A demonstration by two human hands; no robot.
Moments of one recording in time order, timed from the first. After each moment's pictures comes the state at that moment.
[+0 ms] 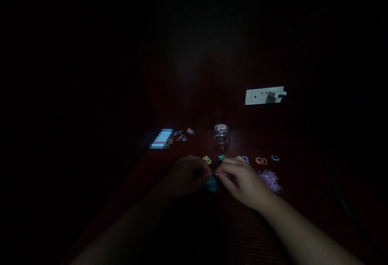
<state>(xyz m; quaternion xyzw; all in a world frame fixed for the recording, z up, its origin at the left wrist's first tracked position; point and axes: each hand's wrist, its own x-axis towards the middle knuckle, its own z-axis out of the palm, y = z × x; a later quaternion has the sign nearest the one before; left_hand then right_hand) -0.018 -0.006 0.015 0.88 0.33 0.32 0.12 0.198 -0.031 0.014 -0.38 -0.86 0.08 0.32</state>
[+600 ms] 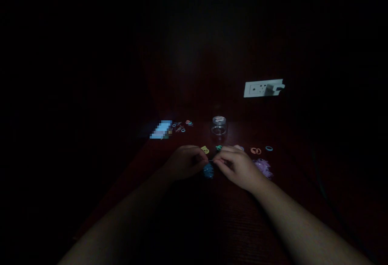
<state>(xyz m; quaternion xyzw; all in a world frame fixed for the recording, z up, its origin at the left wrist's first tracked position) -0.021 -0.002 0.017 0.88 0.31 0.33 0.14 0.202 -0.026 0.013 -0.37 -0.86 0.08 0.34</state>
